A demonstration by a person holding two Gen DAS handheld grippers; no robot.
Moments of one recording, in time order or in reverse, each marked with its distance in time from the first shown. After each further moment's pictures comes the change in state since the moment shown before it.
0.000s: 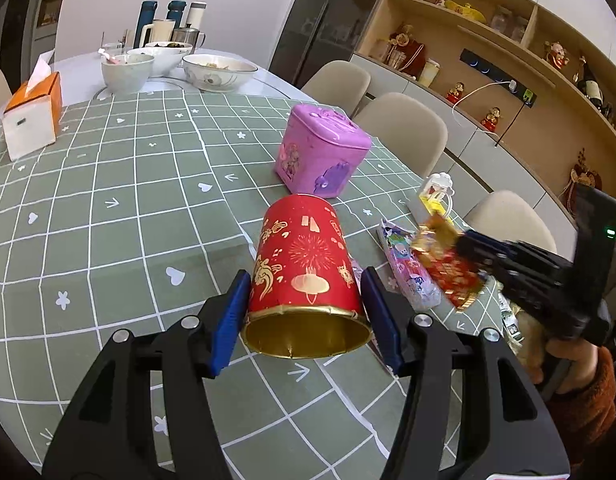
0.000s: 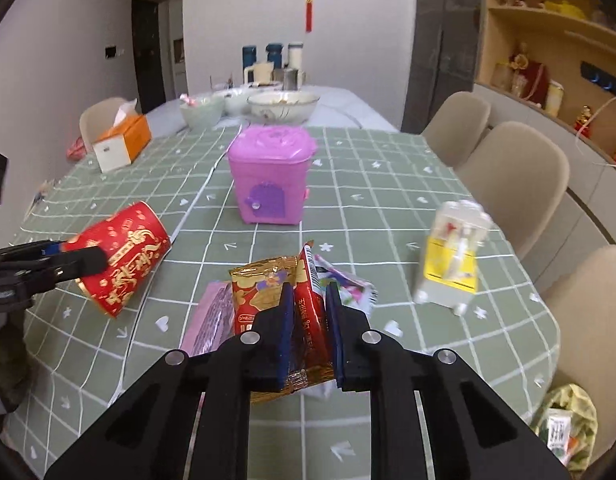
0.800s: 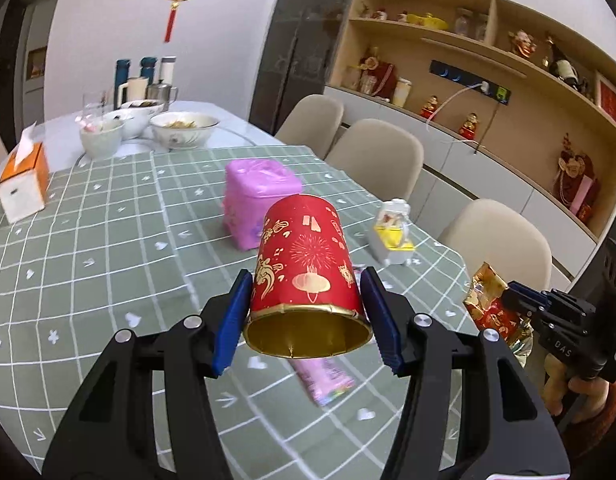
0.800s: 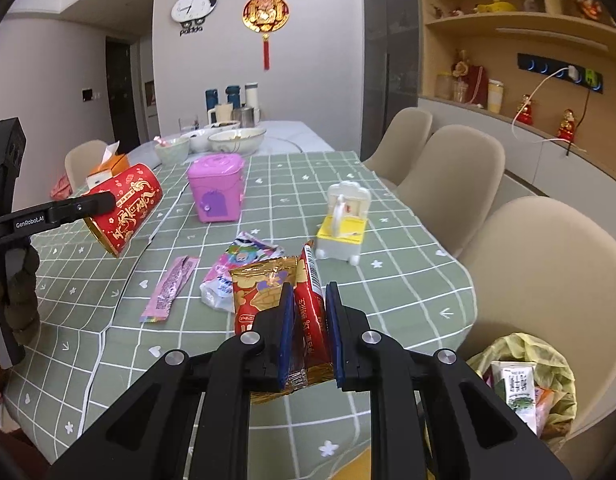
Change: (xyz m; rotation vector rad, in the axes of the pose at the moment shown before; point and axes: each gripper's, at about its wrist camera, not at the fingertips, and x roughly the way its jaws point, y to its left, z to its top) left arm -0.017 -0.085 0.010 0.120 -0.138 0.011; right arm -0.094 -0.071 -0.065 0.098 -0.133 -0.075
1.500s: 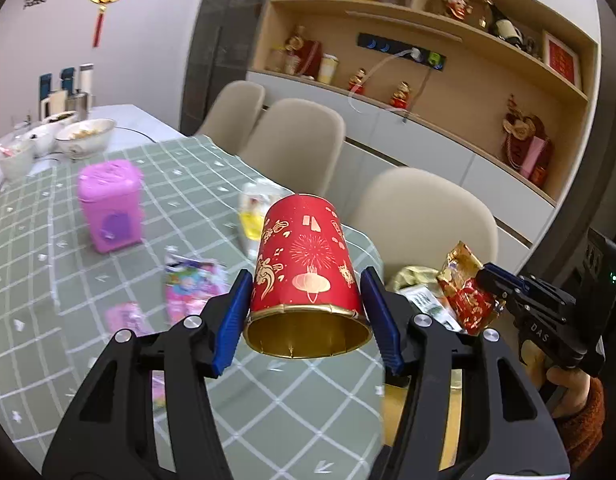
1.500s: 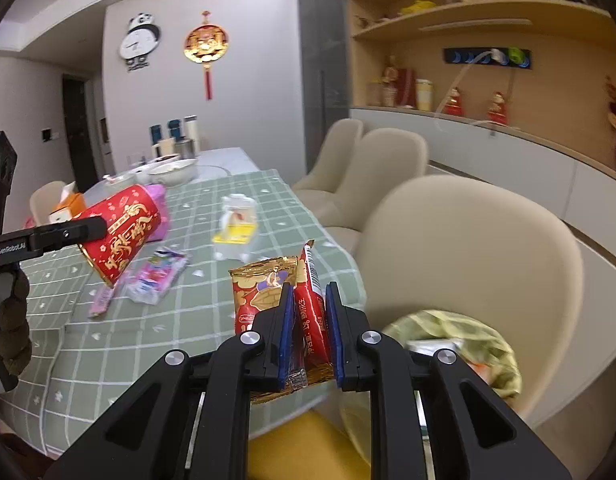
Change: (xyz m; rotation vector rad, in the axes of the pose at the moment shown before) left arm 0.038 -0.135 -0.011 0.114 0.065 -0.189; right arm -0.063 -0.106 -0.039 0.133 -0.069 -0.157
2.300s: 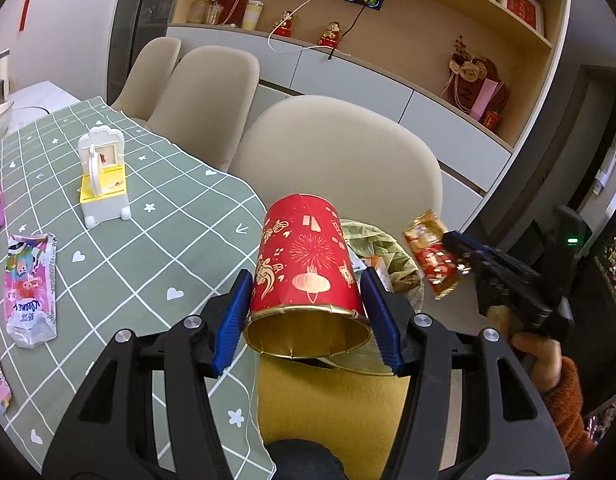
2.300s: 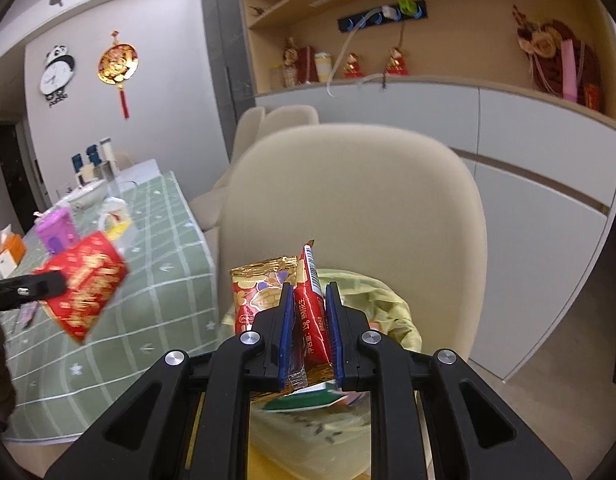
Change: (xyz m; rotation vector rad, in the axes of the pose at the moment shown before) left arm 0.091 -0.103 -0.017 0.073 0.163 -0.199; right arm 0.015 -0.136 -0.049 0.194 0.057 -0.192
